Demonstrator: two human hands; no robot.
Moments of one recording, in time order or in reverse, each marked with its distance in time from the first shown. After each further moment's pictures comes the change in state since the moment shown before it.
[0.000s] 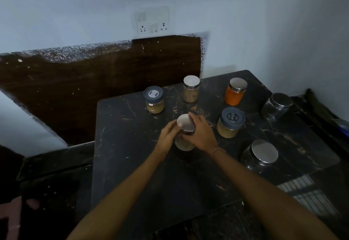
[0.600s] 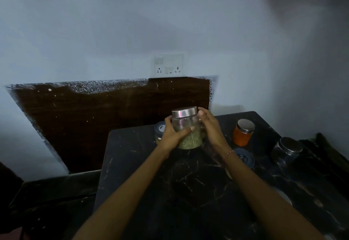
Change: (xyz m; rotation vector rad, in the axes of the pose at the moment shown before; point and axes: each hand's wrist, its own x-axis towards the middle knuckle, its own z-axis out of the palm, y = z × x) left_hand 0.035 0.112 -0.020 -0.021 0.098 0.185; right_hand 0.072 -0.079 -0.074 0.845 0.024 -0.006
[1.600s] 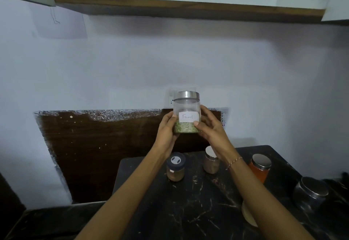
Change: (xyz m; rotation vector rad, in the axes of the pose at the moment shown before) left_hand 0.025 0.096 -0.047 -0.434 0.081 0.164; right_hand 0.039 -0.081 0.042 0.081 -0.170 -0.208
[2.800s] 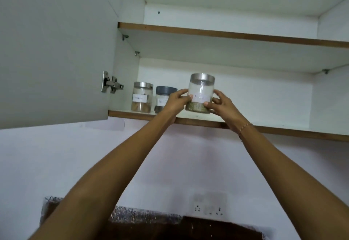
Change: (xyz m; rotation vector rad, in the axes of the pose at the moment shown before) left_hand 0.193 0.341 0.057 0.516 0.092 0.520; right_hand 0.279 -0.274 0.073 -0.283 -0.130 -0.417
